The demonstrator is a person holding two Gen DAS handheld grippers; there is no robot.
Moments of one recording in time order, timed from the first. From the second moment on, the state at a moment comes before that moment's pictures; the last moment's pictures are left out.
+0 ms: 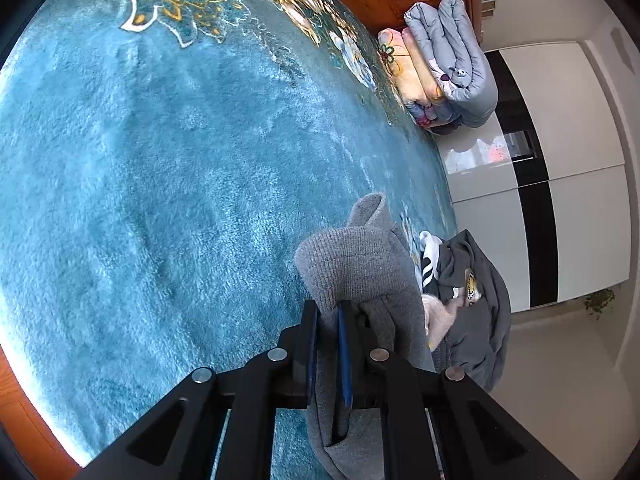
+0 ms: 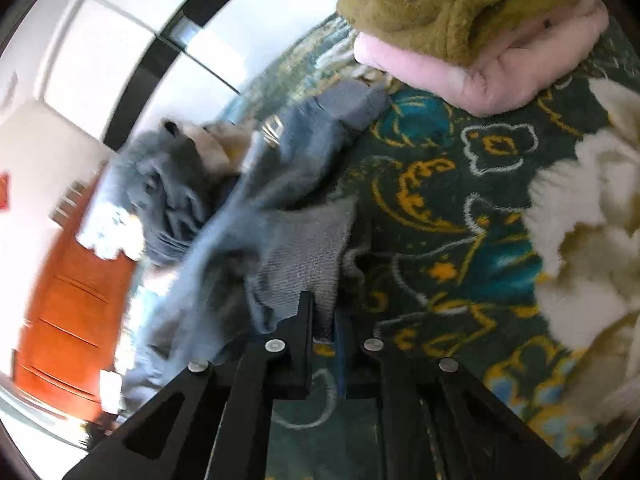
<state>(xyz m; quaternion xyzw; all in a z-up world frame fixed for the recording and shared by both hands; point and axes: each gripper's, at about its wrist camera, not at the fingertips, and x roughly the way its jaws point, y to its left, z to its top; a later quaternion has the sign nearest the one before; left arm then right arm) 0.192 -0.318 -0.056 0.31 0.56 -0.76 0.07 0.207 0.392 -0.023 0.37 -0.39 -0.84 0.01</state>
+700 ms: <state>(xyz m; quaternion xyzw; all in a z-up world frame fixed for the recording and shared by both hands) 0.186 -0.332 -0.067 0.32 0.56 -0.76 0.08 0.238 0.486 0.003 0.30 -0.41 -0.85 -0.12</state>
